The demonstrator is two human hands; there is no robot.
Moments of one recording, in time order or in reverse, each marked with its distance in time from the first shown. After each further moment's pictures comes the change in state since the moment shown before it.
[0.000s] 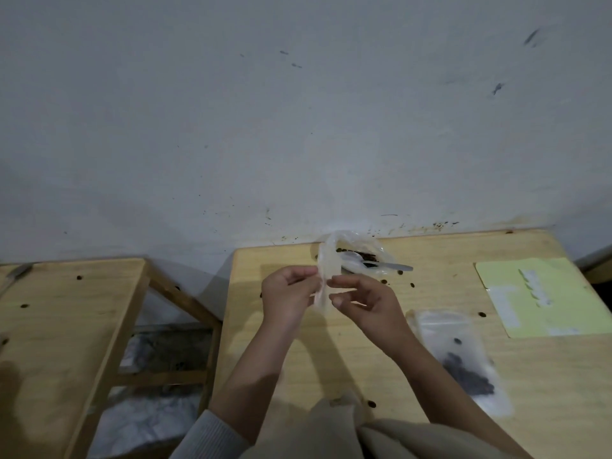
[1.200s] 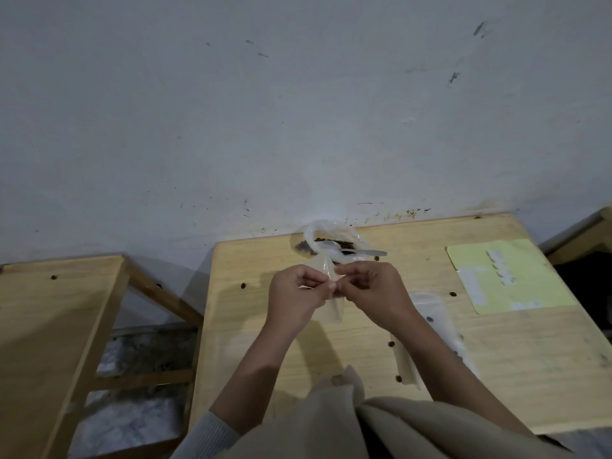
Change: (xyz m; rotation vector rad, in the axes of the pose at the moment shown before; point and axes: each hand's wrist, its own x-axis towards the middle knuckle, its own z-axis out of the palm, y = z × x) left_hand -0.025 -0.021 0.022 0.230 -0.195 0.160; right_hand -0.014 -0.020 -0.034 -0.277 0.073 0.078
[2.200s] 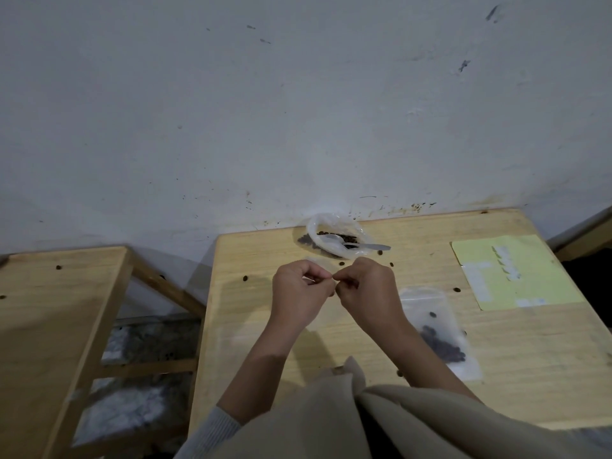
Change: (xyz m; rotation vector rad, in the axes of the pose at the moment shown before) left_hand -0.004 0.004 0.006 0.139 0.058 0.035; right_hand -0.005 -0.004 0.021 -0.430 0.181 -0.241
